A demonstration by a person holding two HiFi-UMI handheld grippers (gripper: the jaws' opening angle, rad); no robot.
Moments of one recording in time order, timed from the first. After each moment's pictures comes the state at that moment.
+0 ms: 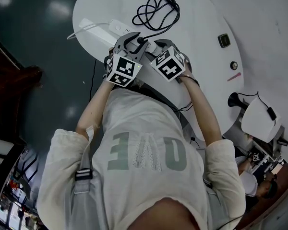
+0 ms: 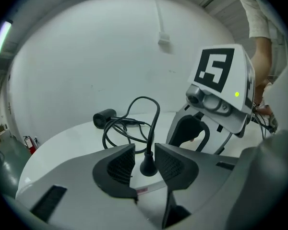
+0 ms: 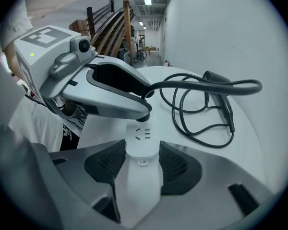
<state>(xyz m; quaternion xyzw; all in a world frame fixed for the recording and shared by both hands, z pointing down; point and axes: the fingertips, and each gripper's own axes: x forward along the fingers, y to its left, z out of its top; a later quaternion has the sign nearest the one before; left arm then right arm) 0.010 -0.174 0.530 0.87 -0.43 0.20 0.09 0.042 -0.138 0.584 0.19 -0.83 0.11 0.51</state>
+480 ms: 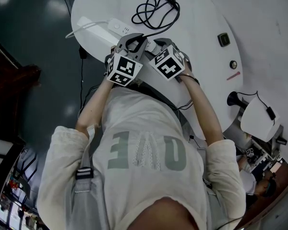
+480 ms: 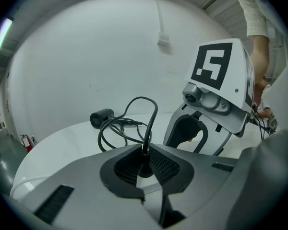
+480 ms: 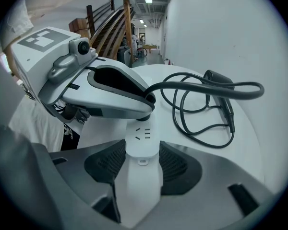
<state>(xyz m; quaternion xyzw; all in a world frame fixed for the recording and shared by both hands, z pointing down) 0.018 -0.173 0.533 0.88 -0.43 0.19 0.09 0.043 -0.138 0.585 0.18 -0.83 0.11 0.52</state>
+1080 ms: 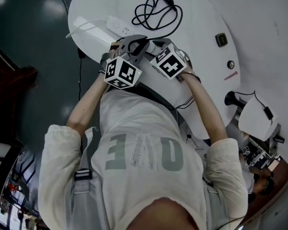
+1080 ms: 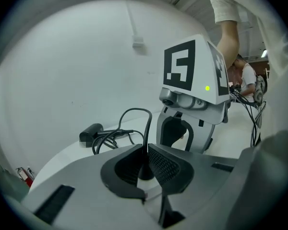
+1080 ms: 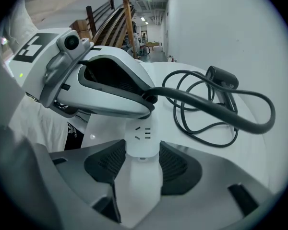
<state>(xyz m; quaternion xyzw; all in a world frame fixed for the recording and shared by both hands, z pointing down) 0.033 -0.166 0.515 0.90 -0.36 0.22 -0.02 0.043 -0.137 0.584 0.16 -0.82 0.13 0.53</state>
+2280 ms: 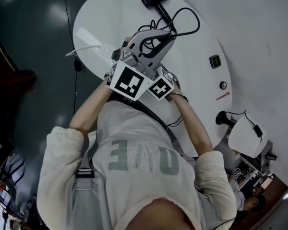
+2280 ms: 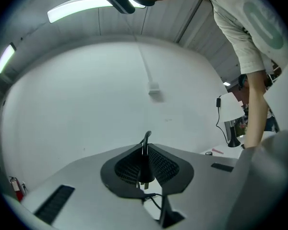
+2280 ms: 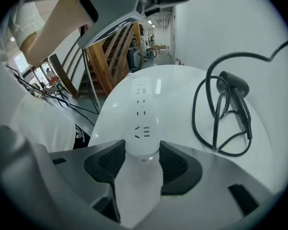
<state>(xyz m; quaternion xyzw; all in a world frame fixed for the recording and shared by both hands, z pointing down) 0.040 -0.220 0.328 0.91 -0.41 0.00 -0.10 0.021 -0.119 0.586 0.12 -0.84 0.12 0.52</state>
